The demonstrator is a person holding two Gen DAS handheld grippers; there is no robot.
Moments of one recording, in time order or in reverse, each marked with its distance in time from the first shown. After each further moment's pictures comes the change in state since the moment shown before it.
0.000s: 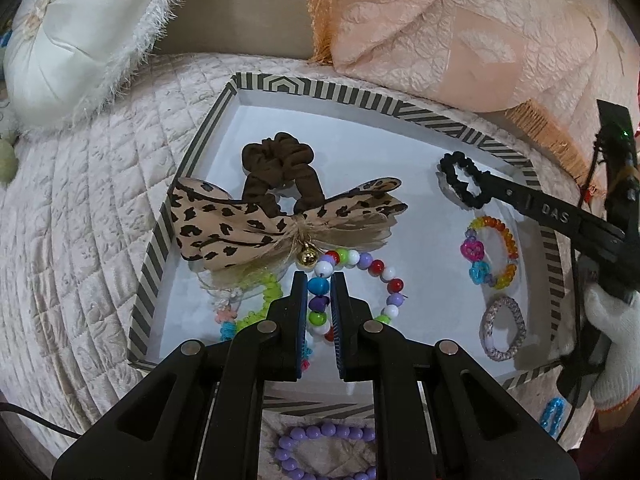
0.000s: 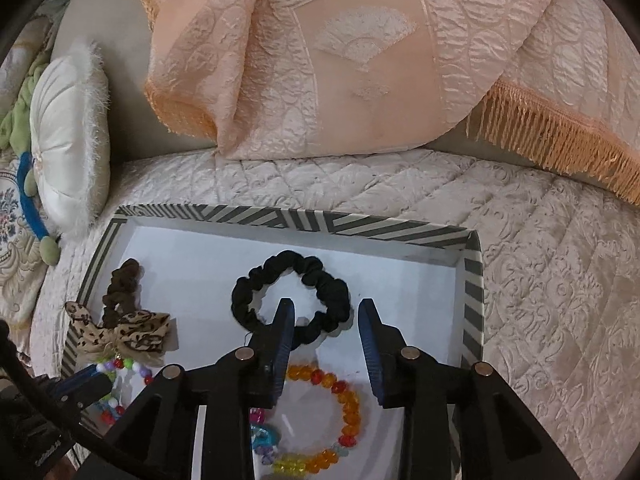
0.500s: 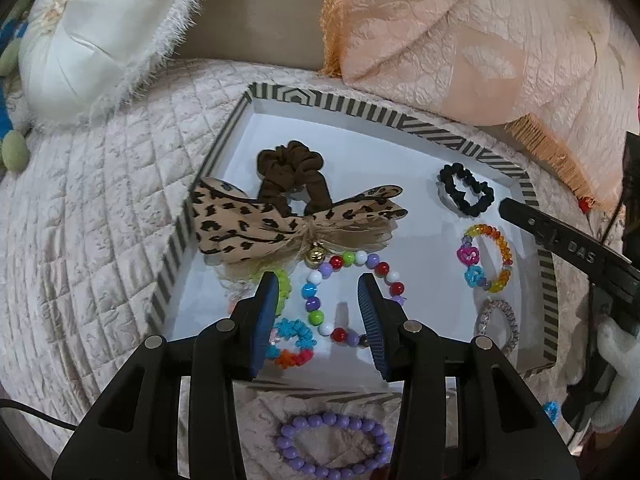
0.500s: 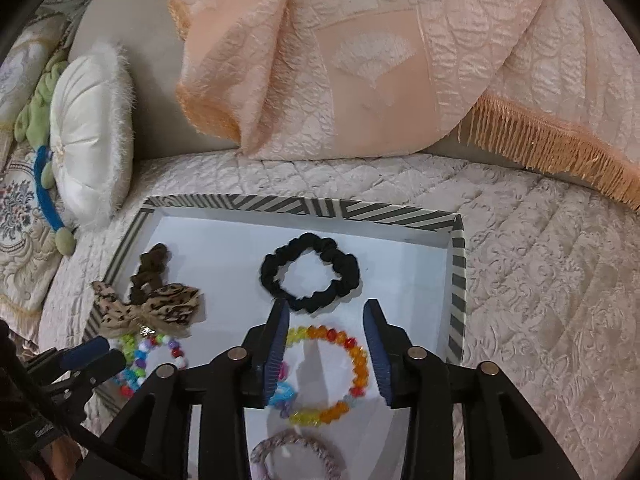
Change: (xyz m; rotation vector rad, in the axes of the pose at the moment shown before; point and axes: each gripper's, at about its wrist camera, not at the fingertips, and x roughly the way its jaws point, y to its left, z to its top) left arm -0.025 0.006 -0.012 -0.037 -0.042 0.010; right arm -0.039 0.010 -0.021 -0.023 -0.029 0.027
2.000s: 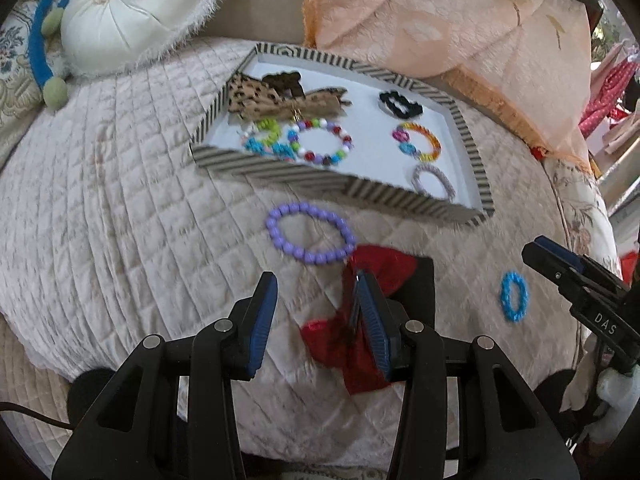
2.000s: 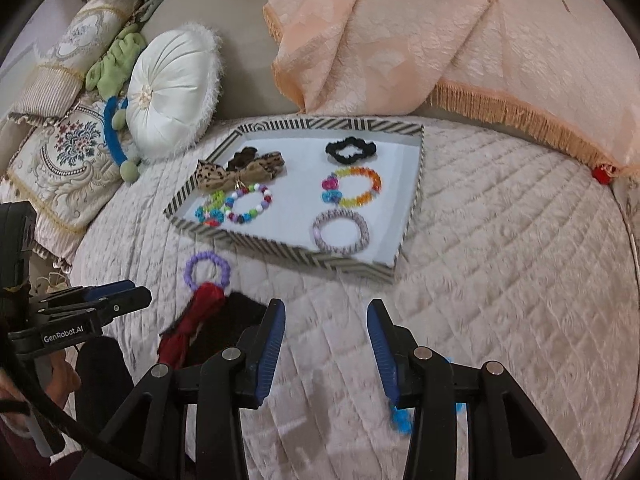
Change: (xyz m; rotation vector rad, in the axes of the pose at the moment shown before) left arm -0.100 -0.002 -0.136 0.020 0.022 -0.071; right arm -0.147 0.027 -0.164 -0.076 -0.026 0.033
